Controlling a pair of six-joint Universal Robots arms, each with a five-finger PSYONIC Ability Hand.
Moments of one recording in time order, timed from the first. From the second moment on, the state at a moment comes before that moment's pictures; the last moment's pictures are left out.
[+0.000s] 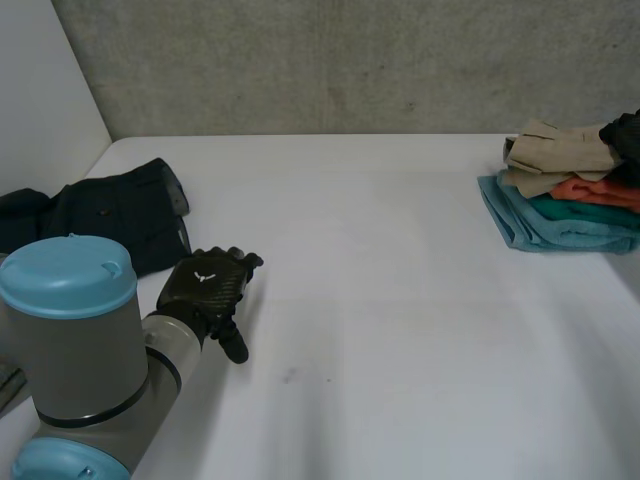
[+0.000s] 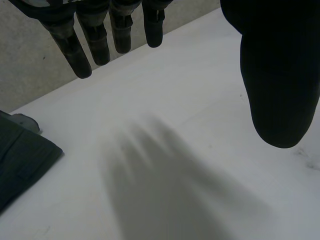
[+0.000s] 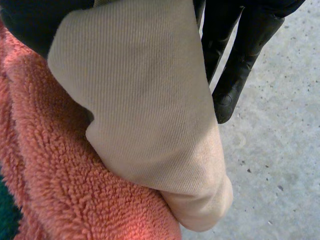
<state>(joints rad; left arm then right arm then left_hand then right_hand) 4.14 -1.87 -1.74 3.23 -1.70 3.28 1.31 -0.69 0.89 -0.32 0.83 2.62 0.18 0.20 0.21 0.20 0.05 0.92 1.18 1.18 1.20 1.01</state>
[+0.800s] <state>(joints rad) 4.14 -1.87 -1.74 3.23 -1.69 3.28 1.28 -1.00 0.90 0.09 1.13 2.80 0.18 0.20 0.21 0.20 0.05 0.20 0.23 0.21 0.24 0.07</state>
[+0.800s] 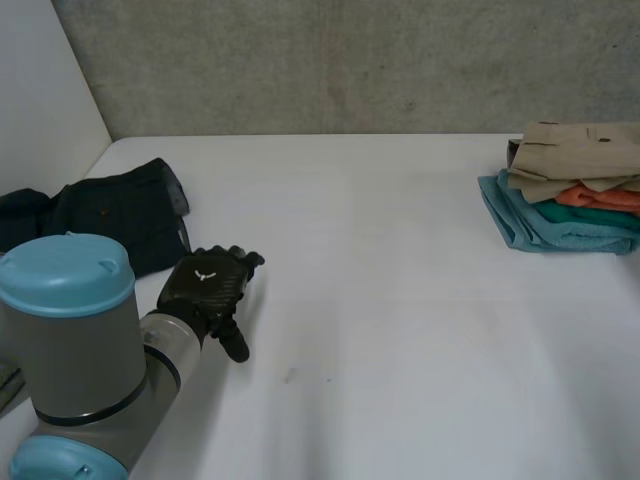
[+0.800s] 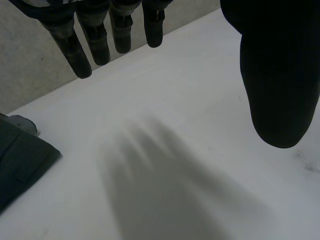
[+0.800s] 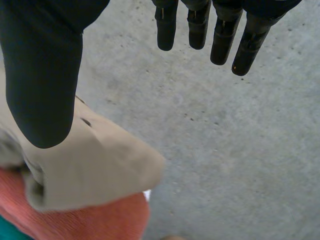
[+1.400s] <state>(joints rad) 4.51 -1.70 -1.61 3.22 -1.68 3.35 2.19 -1.23 1.52 -0.07 1.45 2.93 0.18 0.20 0.21 0.20 0.05 0.20 0.23 0.21 0.24 0.07</state>
